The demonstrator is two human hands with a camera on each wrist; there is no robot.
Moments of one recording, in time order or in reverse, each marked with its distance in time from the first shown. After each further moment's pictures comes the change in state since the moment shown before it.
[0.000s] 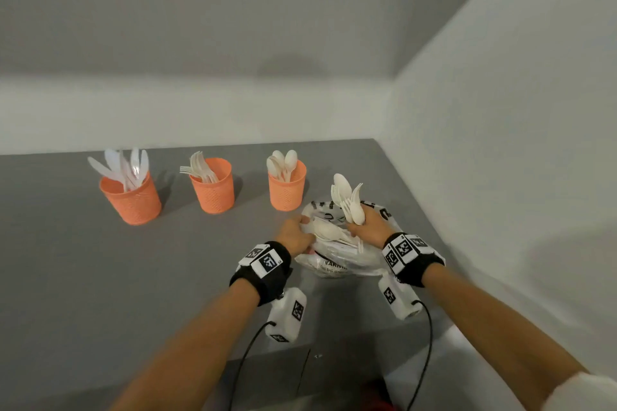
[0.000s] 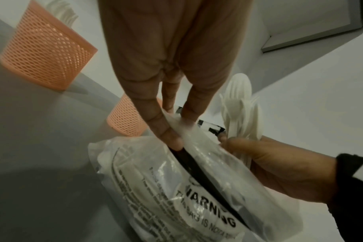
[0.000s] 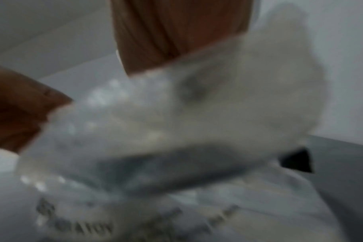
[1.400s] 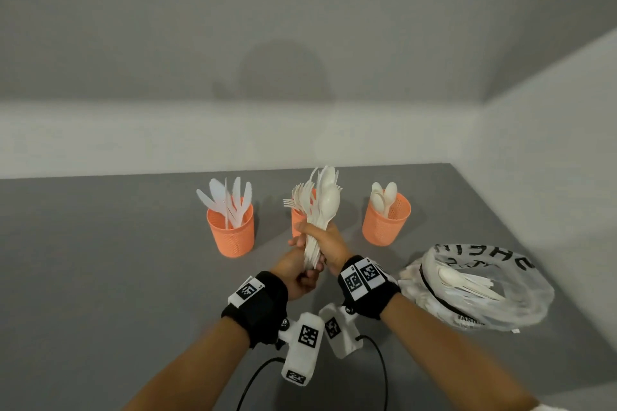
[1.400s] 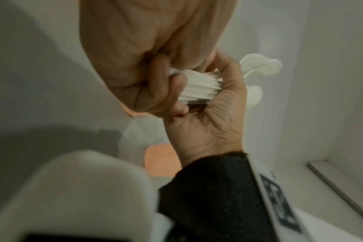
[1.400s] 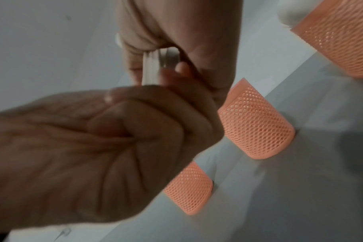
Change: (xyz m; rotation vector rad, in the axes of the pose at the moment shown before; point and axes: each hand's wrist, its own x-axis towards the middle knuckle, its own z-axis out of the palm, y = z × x) left_hand 0.005 -0.053 -0.210 -0.660 -0.147 -0.223; right_hand 0.073 -0.209 0.218 0.839 -0.072 0.102
